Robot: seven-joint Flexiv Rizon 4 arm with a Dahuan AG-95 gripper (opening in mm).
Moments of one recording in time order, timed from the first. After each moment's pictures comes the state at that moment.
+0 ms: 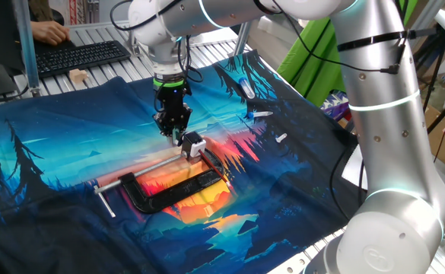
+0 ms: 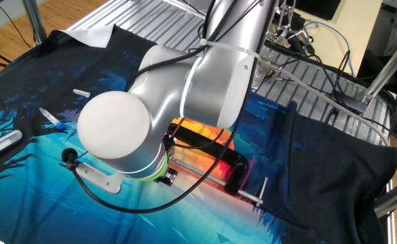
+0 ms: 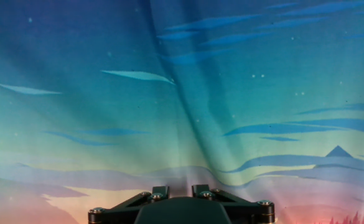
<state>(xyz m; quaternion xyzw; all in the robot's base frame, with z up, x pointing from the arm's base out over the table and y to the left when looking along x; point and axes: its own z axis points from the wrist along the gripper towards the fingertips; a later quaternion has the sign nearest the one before) 0.585 0.016 0.011 0.03 -0.99 0.02 0.17</state>
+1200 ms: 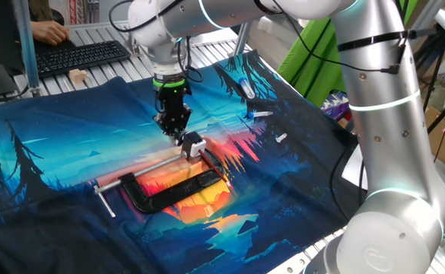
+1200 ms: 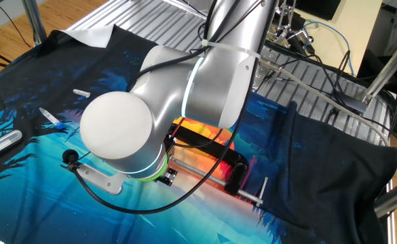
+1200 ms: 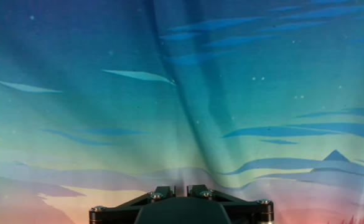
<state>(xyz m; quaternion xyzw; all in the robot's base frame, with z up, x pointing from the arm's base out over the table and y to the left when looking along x) 0.587 0.010 0.009 0.04 -0.99 0.02 0.16</state>
